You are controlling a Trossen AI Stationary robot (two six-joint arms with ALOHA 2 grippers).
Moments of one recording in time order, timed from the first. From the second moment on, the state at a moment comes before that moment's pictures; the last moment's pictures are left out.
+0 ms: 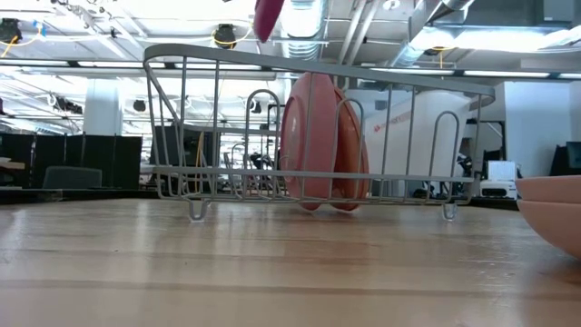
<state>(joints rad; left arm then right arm) 0.67 1.49 2.33 -1.25 0.02 -0.18 0.22 1.53 1.43 0.14 0.80 1.32</state>
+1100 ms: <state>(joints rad) 0.67 1.49 2.33 -1.35 0.12 -0.03 0.20 1.72 1.59 -0.27 0.79 1.60</state>
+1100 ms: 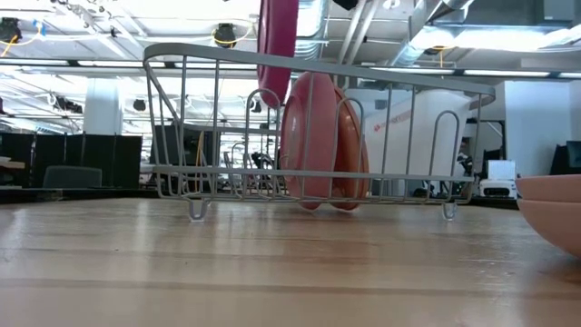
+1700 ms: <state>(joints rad) 0.67 1.49 2.33 -1.34 0.12 -0.05 0.13 1.72 1.59 -0.35 0.73 1.64</state>
